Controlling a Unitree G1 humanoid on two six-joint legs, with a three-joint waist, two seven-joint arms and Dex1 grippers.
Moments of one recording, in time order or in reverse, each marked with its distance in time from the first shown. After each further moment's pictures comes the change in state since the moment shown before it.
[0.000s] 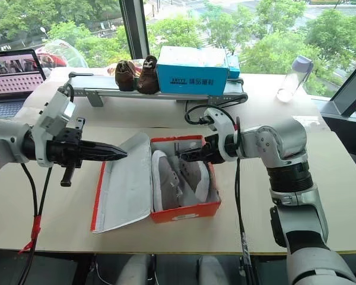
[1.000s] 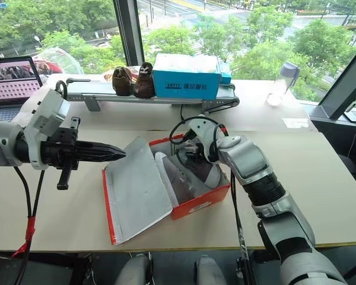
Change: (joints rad) left arm 0.021 0.024 0.053 -0.074 -0.074 0.082 0.083; right arm 0.081 0.094 0.218 0.012 -0.388 -0.343 -0.063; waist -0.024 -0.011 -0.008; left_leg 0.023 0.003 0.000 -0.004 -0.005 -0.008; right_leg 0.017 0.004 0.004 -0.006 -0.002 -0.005
